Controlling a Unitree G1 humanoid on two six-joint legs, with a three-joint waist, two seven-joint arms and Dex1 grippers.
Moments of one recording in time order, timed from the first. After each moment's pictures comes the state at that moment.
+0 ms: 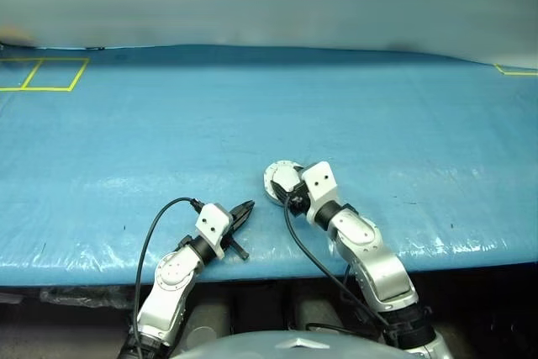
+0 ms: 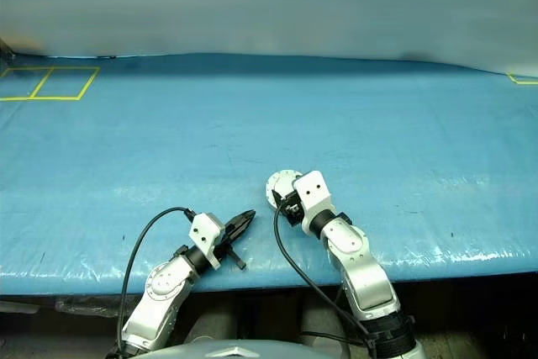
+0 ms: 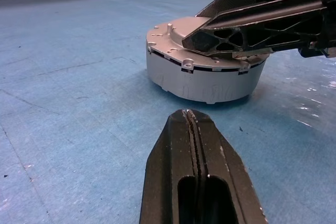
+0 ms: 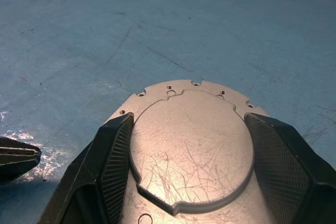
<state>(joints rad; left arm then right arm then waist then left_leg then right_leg) 0.15 0.20 -0.24 0.05 -0.08 -0.26 -0.52 -0.03 -0.19 0.24 -0.27 0.06 0.43 0.31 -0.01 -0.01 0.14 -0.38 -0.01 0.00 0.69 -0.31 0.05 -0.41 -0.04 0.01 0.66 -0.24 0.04</state>
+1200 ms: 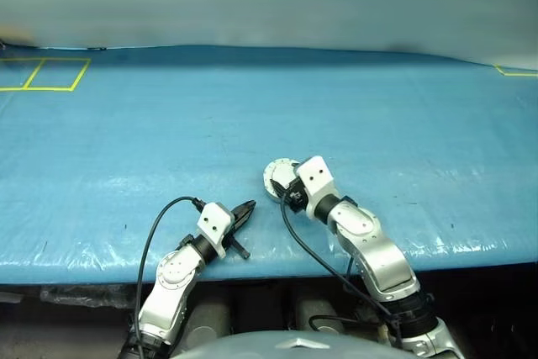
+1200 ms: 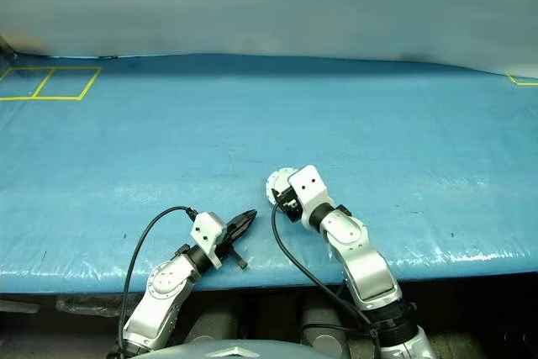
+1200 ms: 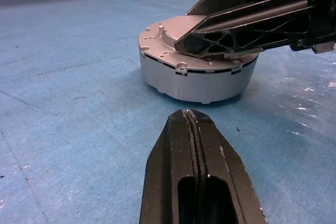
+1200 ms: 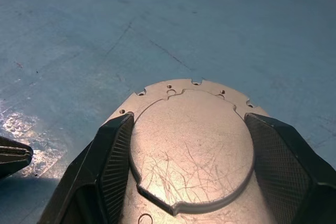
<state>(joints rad) 0.15 0.20 -0.25 0.05 -0.08 -0.25 -0.52 -0.08 -0.19 0.24 -0.28 0.06 0.53 0.31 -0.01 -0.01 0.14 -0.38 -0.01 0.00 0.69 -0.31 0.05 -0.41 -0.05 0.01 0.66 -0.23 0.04</state>
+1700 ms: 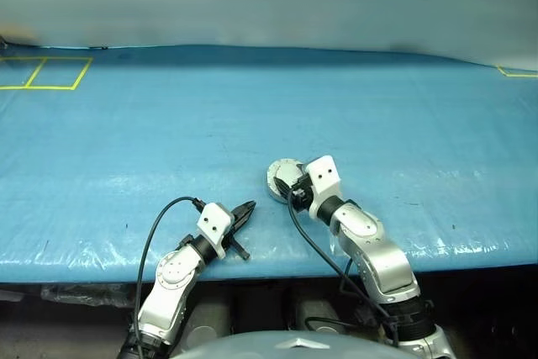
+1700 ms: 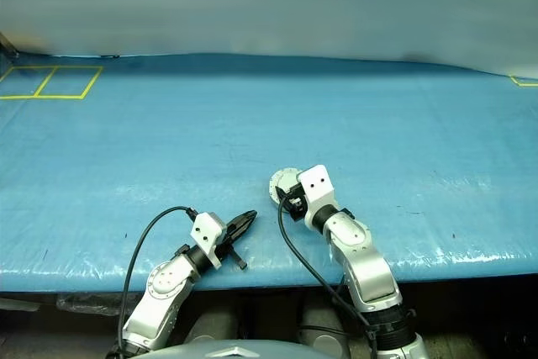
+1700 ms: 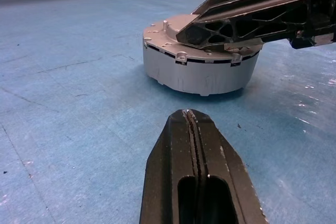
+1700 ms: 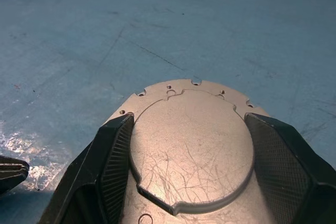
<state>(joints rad) 0.15 0.21 -0.25 0.05 -0.08 -0.25 -0.52 -0.06 -0.18 0.19 -0.28 0.11 0.51 0.31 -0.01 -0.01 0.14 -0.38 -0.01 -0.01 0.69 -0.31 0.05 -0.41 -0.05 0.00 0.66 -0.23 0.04</state>
